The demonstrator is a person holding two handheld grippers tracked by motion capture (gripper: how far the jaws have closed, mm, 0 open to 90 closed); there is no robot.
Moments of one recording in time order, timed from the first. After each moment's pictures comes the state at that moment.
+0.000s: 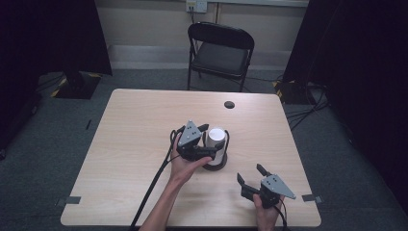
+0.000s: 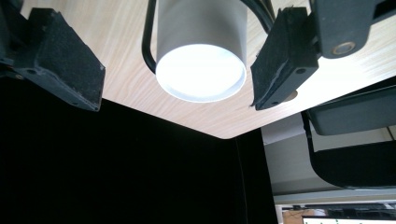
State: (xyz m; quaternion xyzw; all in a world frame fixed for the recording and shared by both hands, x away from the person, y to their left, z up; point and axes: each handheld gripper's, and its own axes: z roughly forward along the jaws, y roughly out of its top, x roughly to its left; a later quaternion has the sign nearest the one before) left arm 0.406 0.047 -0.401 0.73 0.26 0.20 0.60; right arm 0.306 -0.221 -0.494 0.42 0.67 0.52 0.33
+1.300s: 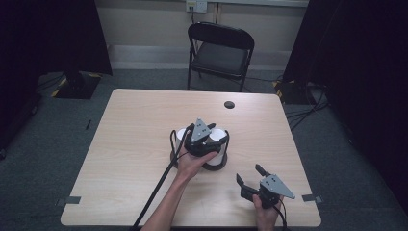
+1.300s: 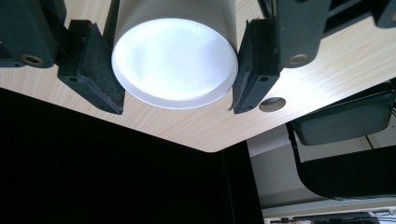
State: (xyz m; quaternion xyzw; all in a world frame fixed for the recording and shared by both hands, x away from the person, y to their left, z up) left arm 0.423 0.027 -0.411 0.74 0.27 0.22 0.57; right arm 0.306 -0.220 -0.494 0.41 0.68 0.52 0.33
